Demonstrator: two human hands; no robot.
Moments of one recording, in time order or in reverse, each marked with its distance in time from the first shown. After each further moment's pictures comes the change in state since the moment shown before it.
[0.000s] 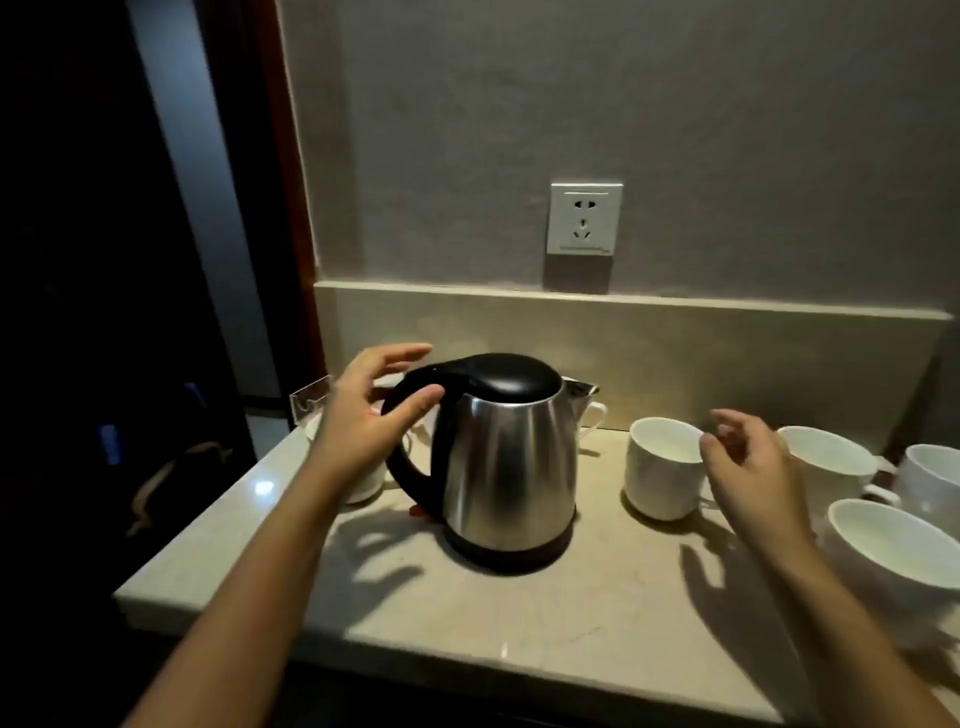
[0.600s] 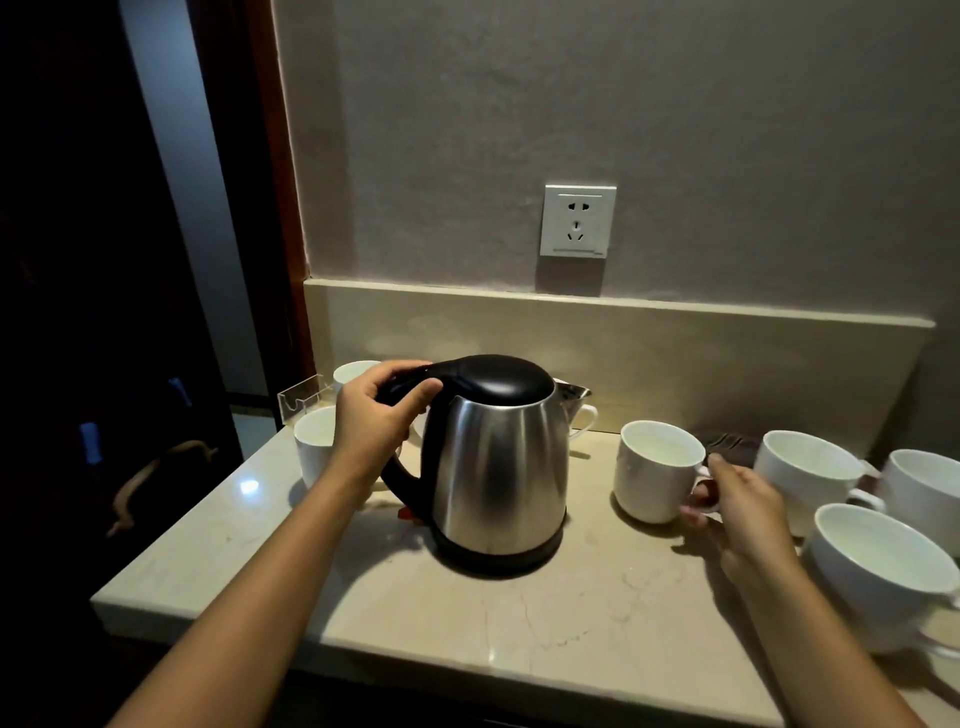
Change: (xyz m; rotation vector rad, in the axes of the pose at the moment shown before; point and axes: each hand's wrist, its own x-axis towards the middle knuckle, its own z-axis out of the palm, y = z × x) left_hand 0.010 -0.029 0.024 -0.199 0.101 -0.144; right_hand -0.001 0.024 0.014 0.588 -0.029 0.564
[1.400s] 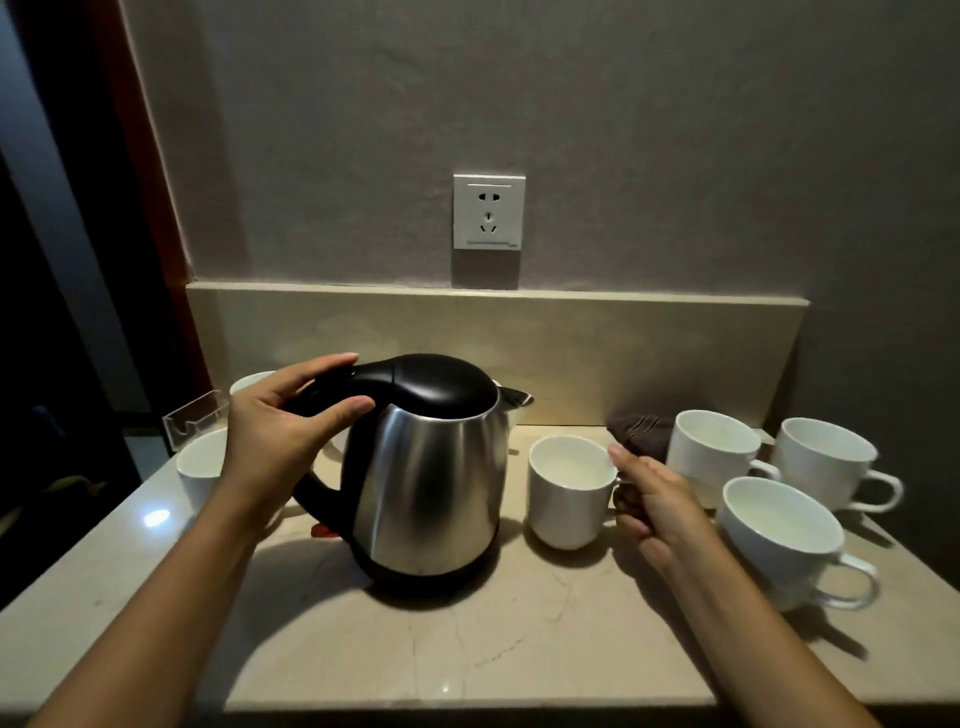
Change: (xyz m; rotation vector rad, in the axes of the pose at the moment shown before) left_hand 0.006 0.006 0.009 -0.063 -0.089 0.214; right_hand 0.003 0.006 -0.005 0.225 -0.150 0.056
